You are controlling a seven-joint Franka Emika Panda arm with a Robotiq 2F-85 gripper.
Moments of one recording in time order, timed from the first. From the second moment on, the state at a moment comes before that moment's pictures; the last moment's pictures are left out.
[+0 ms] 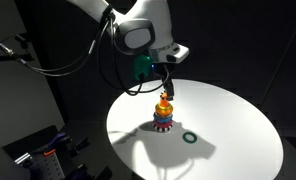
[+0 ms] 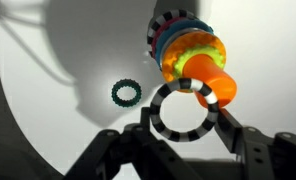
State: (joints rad) arm -0.16 0.13 -0.19 -2.19 0.12 2.56 0.29
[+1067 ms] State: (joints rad) arm -0.14 0.21 -0.17 -2.07 0.13 2.52 0.35
